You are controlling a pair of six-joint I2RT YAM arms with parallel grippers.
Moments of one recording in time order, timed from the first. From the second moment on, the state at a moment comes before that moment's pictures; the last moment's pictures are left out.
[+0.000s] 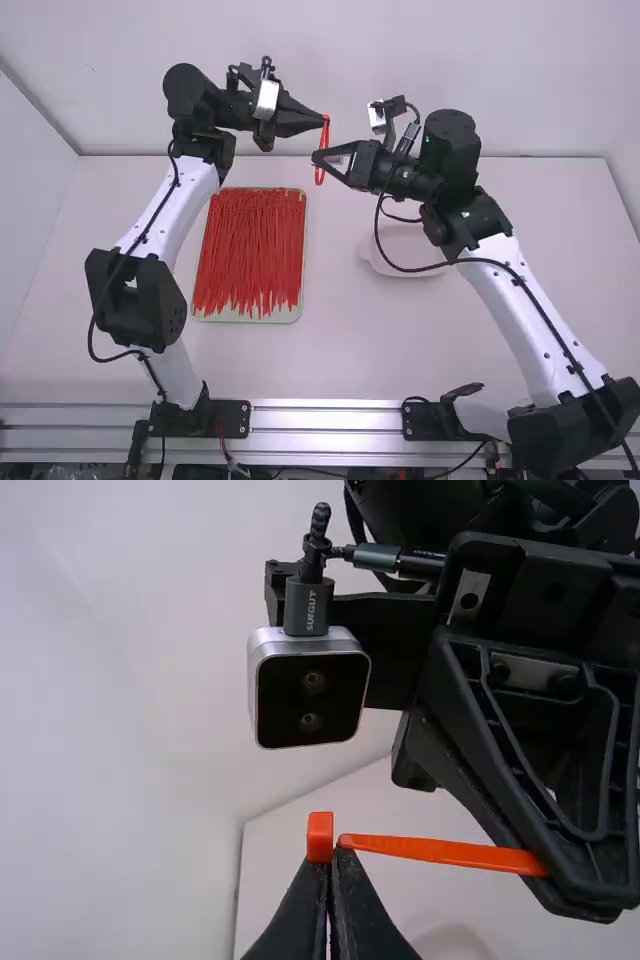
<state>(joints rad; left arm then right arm) -0.14 1.86 1.73 0.71 1.55 -0.11 0.39 1.38 1.38 -0.14 -0.85 0.87</state>
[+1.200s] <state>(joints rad) -0.17 1.86 1.73 0.72 1.55 -0.11 0.33 1.38 1.38 -0.08 -0.88 0.91</state>
